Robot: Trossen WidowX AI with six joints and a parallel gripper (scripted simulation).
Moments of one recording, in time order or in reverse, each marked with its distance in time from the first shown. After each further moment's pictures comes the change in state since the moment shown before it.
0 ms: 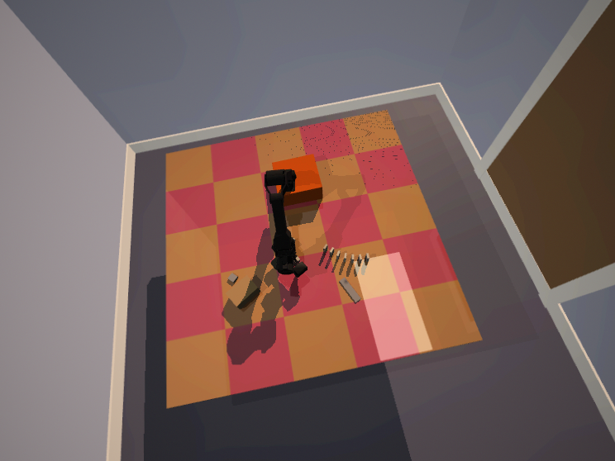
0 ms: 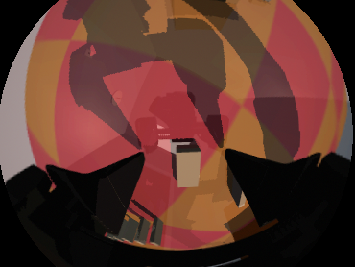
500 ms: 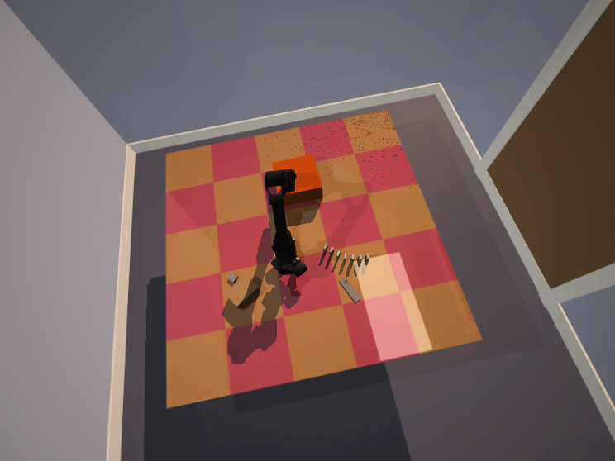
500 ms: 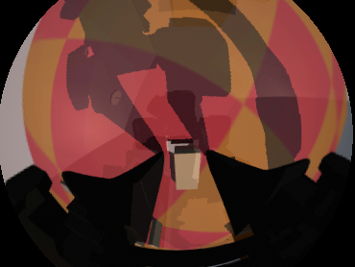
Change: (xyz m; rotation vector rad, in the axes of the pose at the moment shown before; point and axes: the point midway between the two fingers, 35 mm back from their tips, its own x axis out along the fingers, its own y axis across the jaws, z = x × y) arm 0.005 -0.002 -0.001 0.000 0.004 -0.006
